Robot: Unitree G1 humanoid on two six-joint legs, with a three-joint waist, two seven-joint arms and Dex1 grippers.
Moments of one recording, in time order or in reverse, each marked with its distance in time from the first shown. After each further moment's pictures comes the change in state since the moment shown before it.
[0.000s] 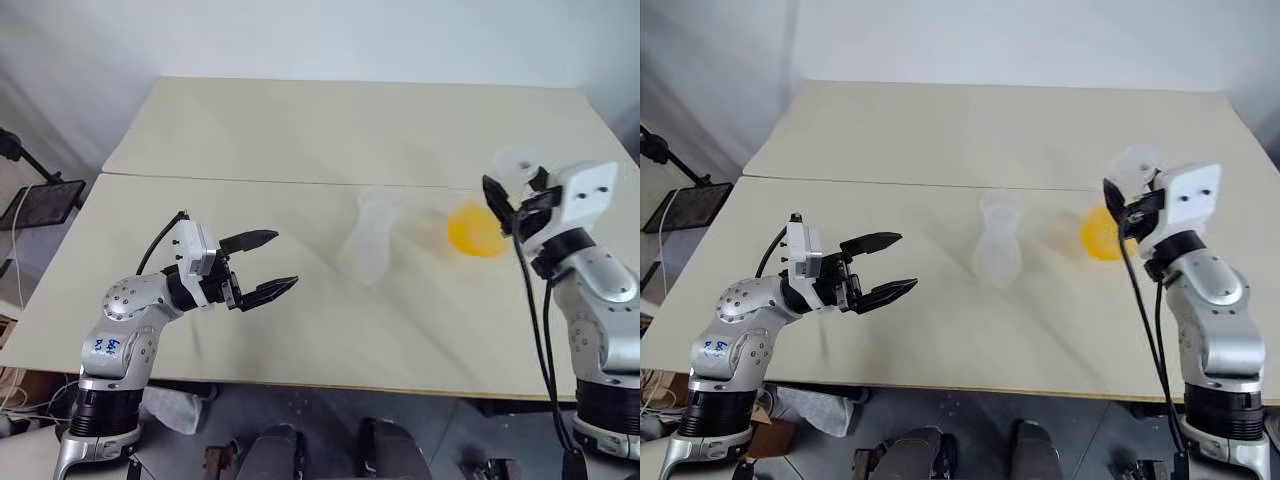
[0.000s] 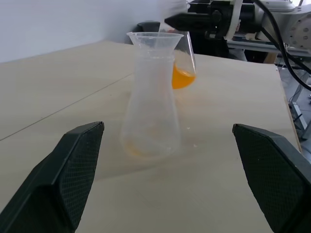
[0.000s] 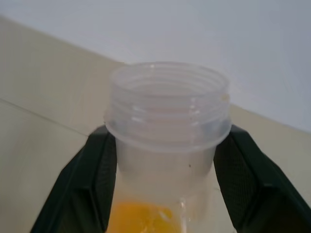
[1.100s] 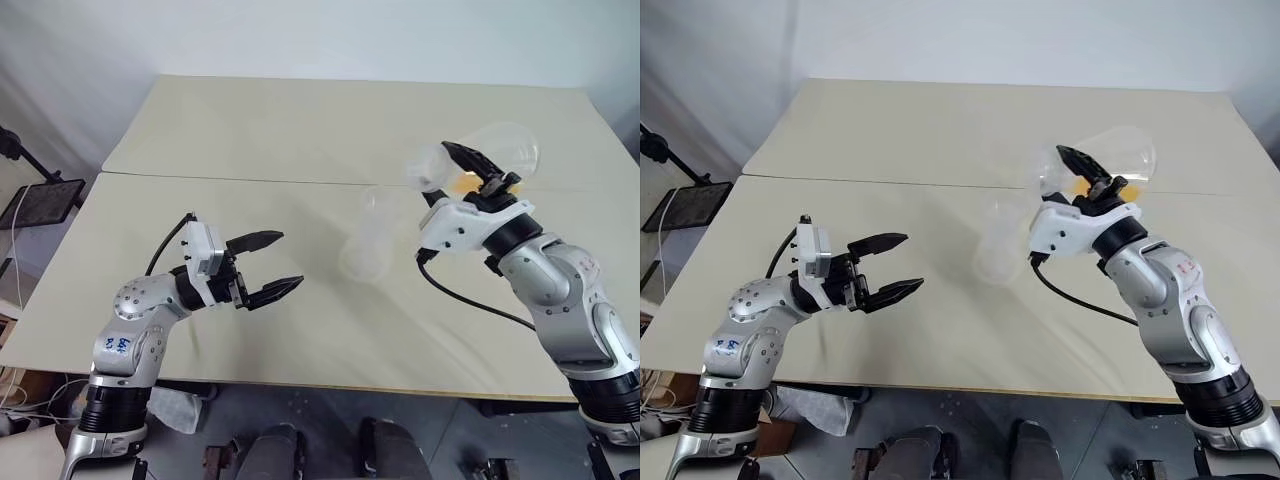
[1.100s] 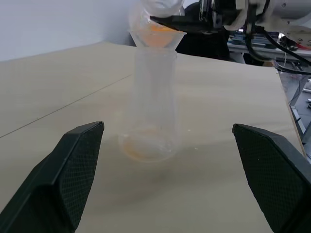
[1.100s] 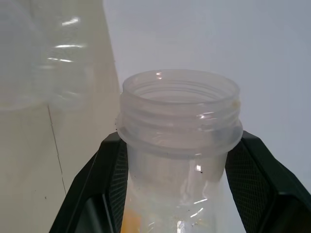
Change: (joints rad) left arm -0.014 -0.024 -0.034 0.038 0.007 -0.035 0.017; right arm -0.085 -0.147 0.305 -0.042 -0.786 -0.383 0.039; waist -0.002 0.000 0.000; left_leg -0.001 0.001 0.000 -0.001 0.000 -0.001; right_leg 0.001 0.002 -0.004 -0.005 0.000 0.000
